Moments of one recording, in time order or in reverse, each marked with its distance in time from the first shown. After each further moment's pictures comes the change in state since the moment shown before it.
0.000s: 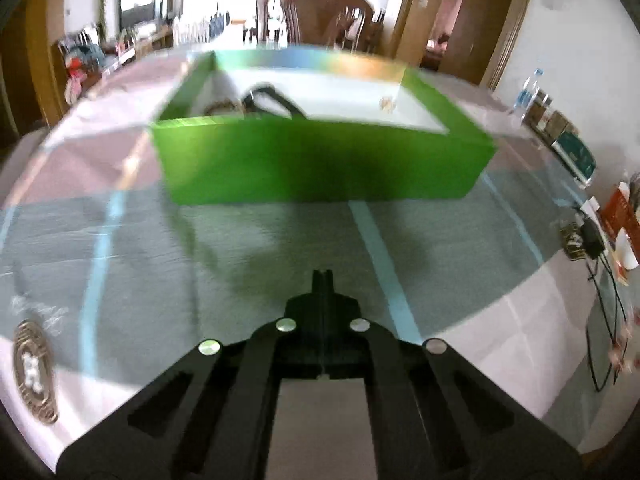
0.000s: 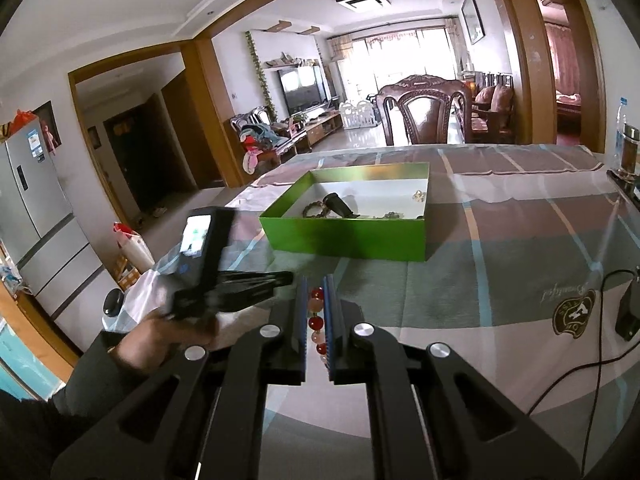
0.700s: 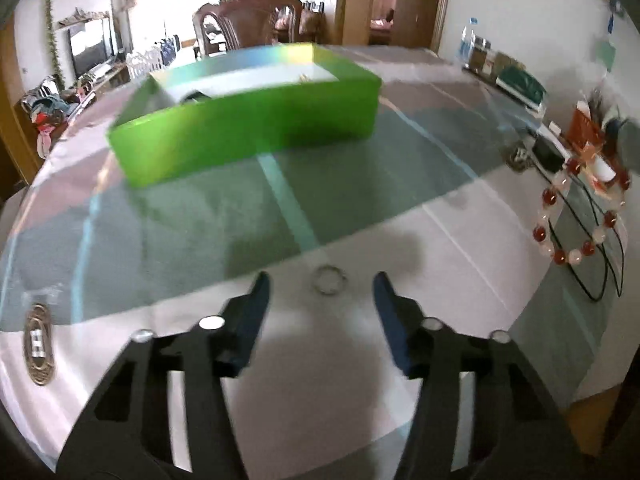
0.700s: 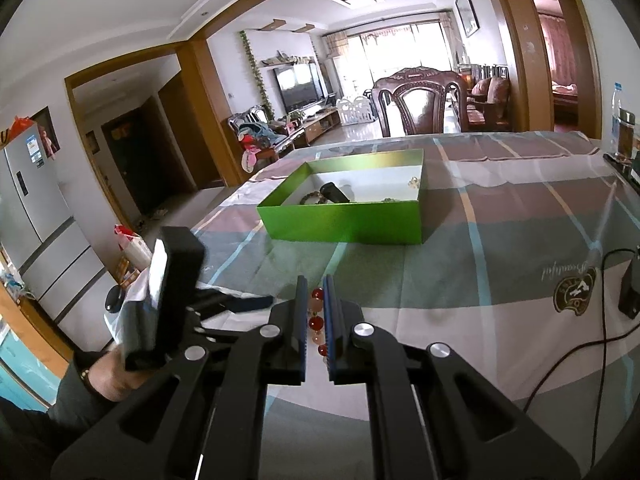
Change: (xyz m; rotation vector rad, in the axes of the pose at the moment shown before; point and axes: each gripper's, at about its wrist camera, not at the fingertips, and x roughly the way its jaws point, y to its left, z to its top) left arm -0.027 -0.067 -0.050 0.212 0.057 -0.041; right arm -0.003 -0.005 -0.018 0.031 0.017 0.004
